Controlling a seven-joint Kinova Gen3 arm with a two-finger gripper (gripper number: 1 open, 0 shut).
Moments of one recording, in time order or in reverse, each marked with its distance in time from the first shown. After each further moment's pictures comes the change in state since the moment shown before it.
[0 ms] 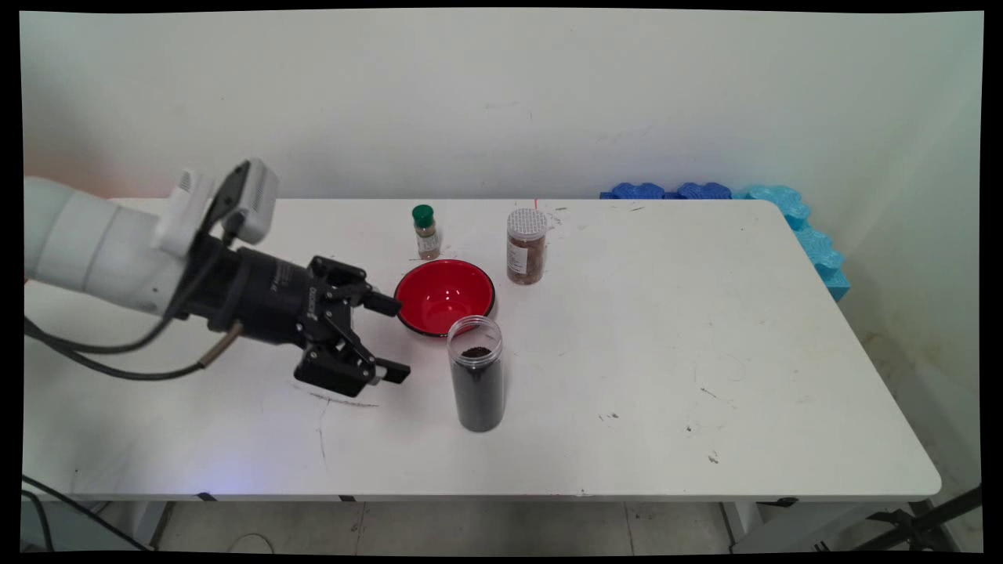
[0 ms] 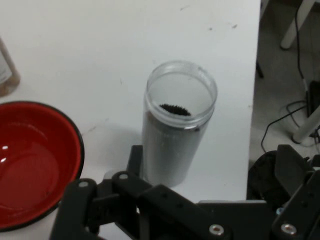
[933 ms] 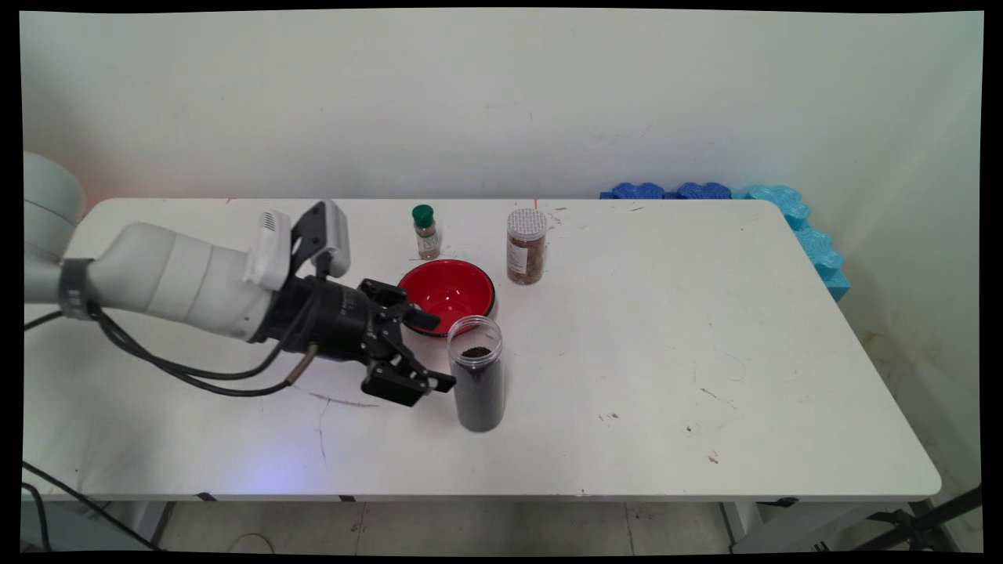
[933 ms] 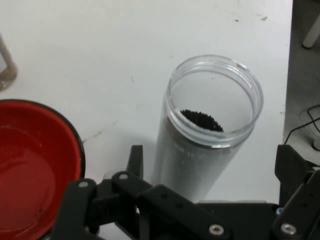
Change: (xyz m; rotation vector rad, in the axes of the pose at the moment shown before) arm -0.009 -0.004 0.065 0.035 -0.009 -0.020
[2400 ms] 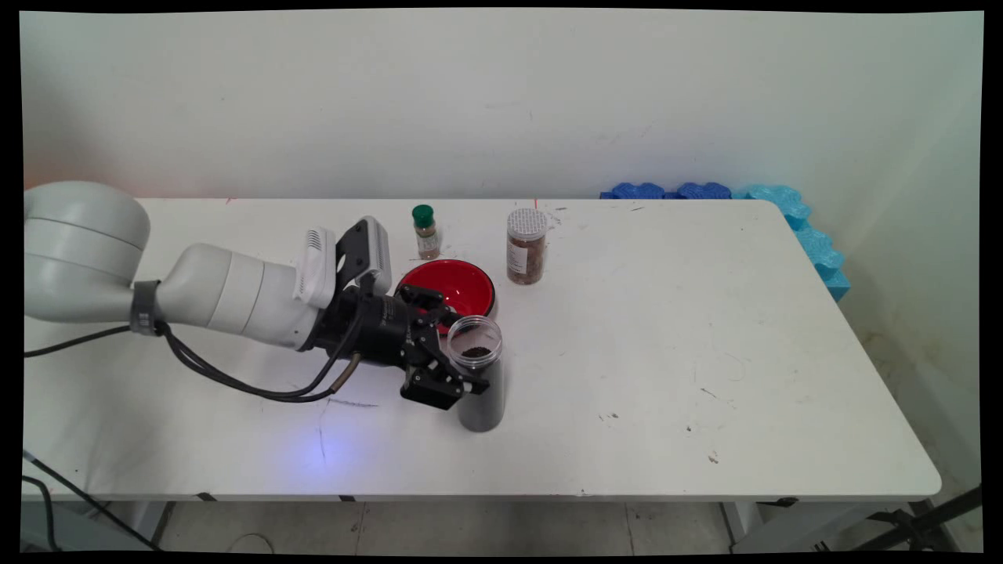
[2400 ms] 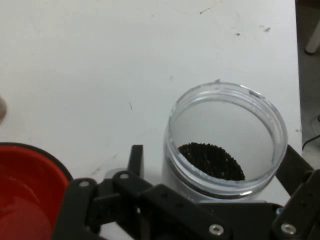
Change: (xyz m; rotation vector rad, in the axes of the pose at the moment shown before) arm -0.003 -0.003 0.042 -0.010 0.050 0.080
